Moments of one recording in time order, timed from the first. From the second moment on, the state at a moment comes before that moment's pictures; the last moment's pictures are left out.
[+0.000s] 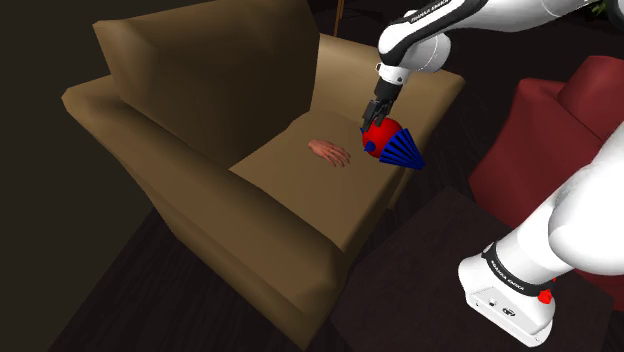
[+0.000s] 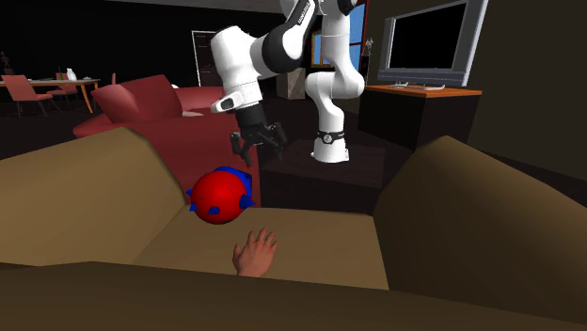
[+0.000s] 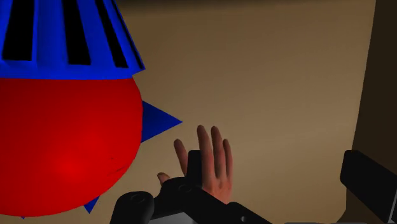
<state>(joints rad) 0.06 0.17 -0.29 -2.16 0.37 2.21 -0.62</state>
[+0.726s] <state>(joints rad) -0.04 0.66 -0.19 -1.73 0.54 2.14 -0.84</state>
